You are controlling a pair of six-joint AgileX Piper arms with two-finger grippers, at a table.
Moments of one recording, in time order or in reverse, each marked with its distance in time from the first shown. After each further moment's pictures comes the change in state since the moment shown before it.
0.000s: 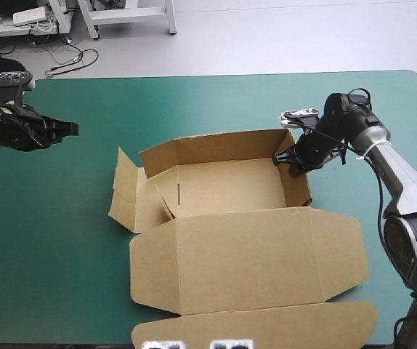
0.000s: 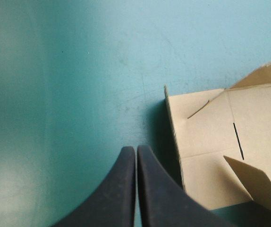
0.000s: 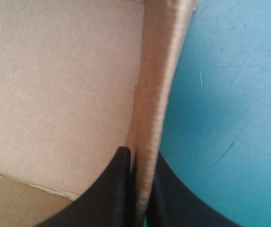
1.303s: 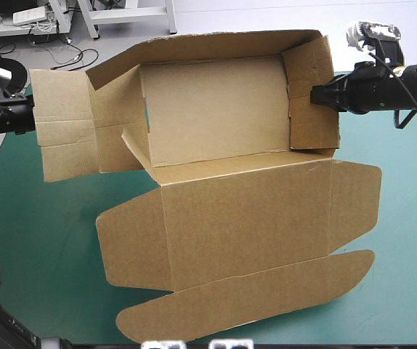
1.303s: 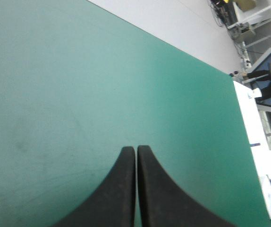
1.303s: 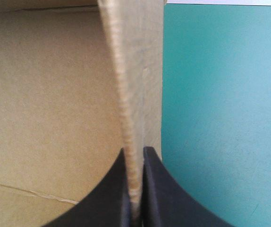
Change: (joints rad) left arm 0.303 0.368 0.000 -0.856 -0.036 0.353; right arm -0.202 -0.389 -0.231 0.378 0.062 -0.032
